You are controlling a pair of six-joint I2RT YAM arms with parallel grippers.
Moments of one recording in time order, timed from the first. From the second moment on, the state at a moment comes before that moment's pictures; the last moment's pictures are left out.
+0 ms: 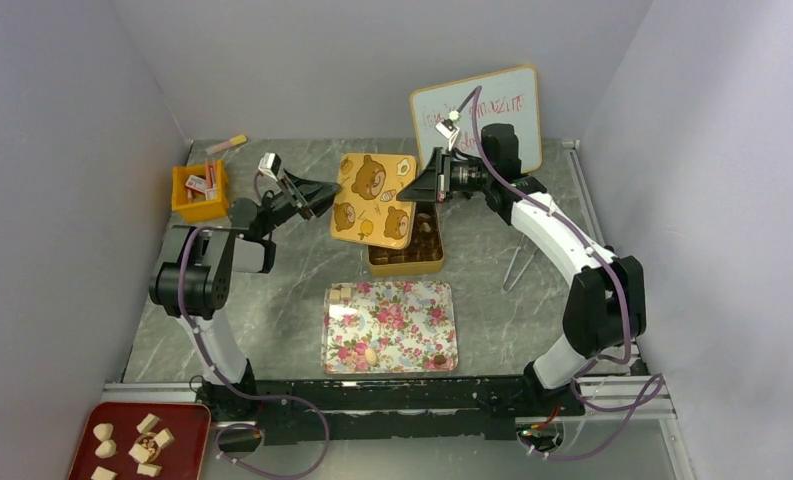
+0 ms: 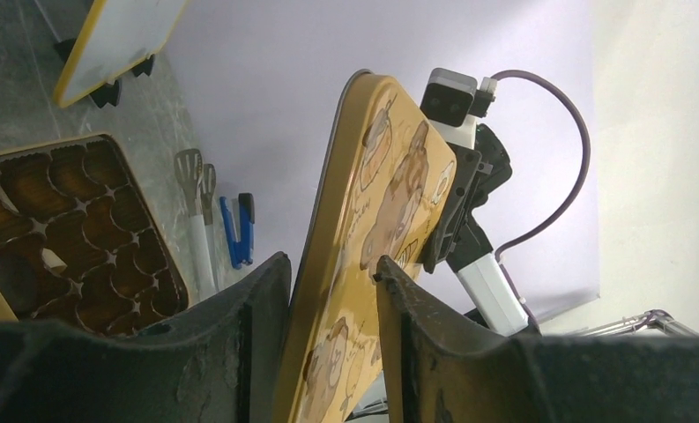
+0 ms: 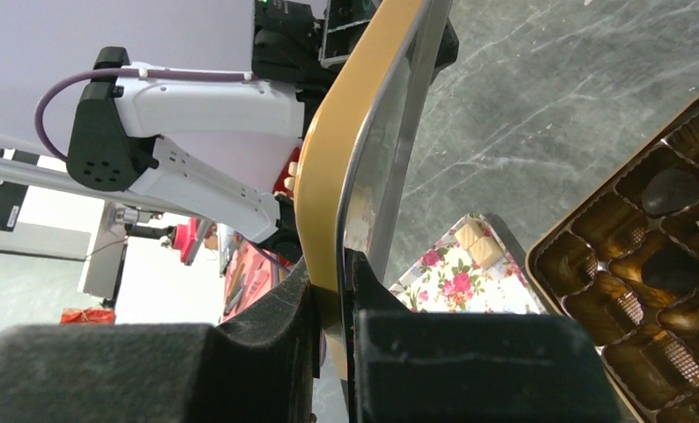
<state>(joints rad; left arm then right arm) -0.10 1.85 0.73 1.50 0.85 -1.67 0.33 1.59 1.30 -0.04 -1.05 0.66</state>
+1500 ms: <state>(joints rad) -0.30 1.76 0.61 1.44 0.62 -1.39 0.18 1.71 1.32 -0.14 -0.98 0.60</state>
